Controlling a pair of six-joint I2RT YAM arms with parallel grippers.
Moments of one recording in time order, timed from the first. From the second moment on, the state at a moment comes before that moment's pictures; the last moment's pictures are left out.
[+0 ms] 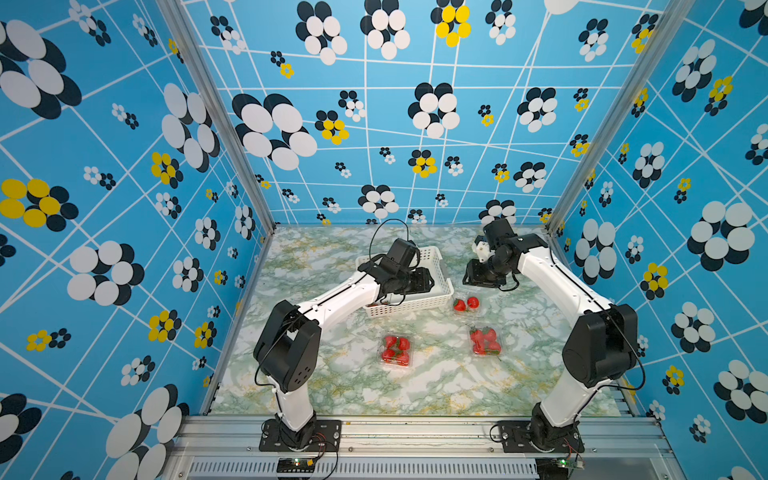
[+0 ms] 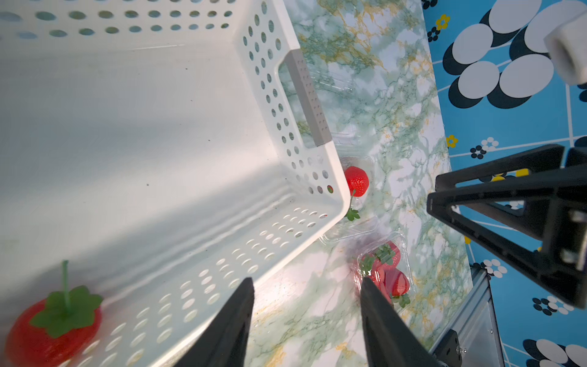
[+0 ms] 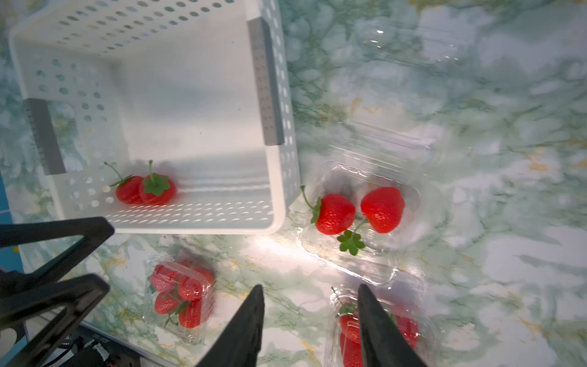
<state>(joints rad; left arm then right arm) -0.64 1.76 1.38 -0.41 0.25 -0.64 0.32 1.76 1.58 -1.03 -0.20 0.26</state>
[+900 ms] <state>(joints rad) -0.35 1.55 1.07 -0.39 0.26 -0.60 0.63 2.44 2.34 -1.20 -0.22 0.30</state>
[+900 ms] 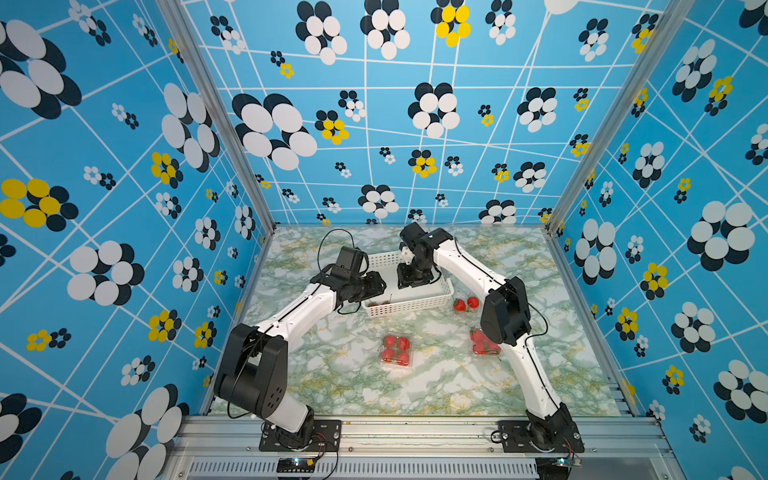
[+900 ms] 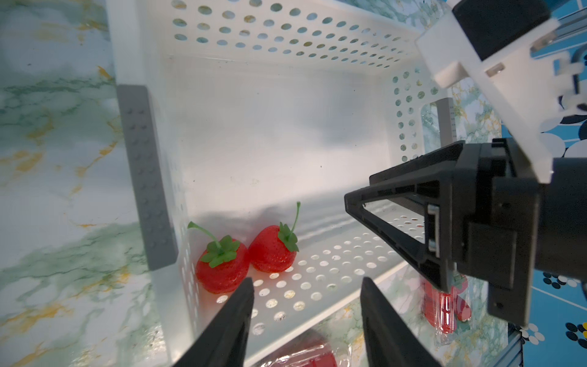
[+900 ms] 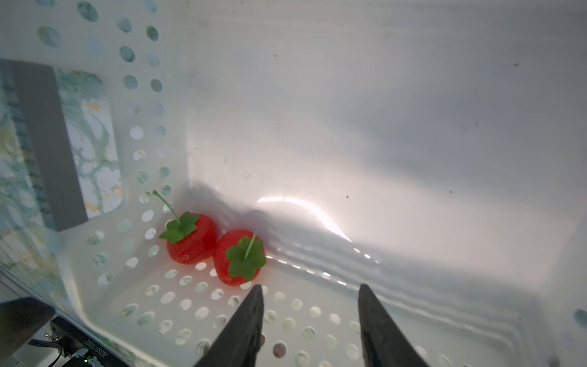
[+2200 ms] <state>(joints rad) -0.24 1.50 0.92 -0.29 0.35 -0.60 0.73 2.62 2.45 -1.29 -0.34 0.33</state>
